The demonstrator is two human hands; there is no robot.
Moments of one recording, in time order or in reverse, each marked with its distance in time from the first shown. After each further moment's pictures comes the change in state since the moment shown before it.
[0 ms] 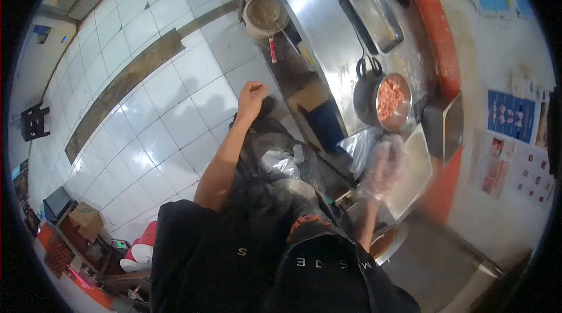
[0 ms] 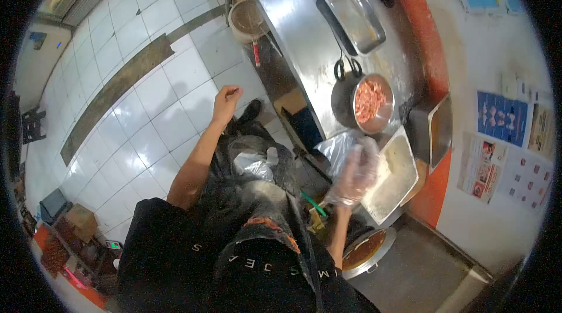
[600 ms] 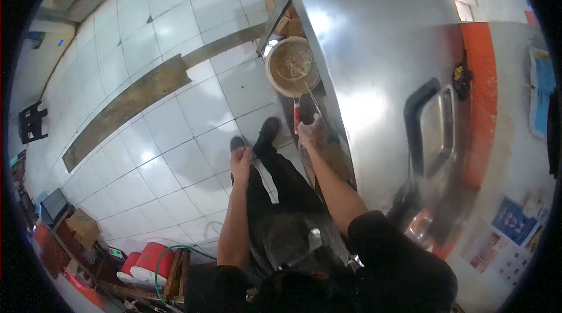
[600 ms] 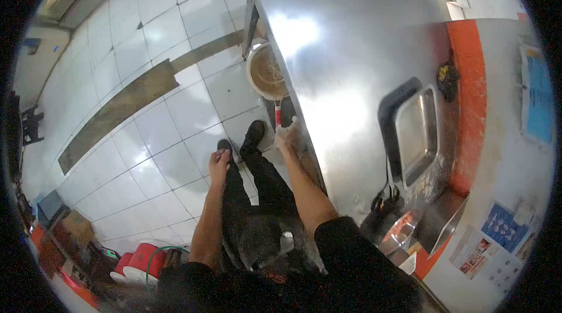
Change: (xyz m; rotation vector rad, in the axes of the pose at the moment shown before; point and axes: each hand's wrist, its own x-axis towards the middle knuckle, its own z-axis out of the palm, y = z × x) left_hand 0.196 -0.155 -0.058 -0.233 0.396 -0.532; right_hand 0.136 0.271 0.540 -0.604 -0.552 0.376
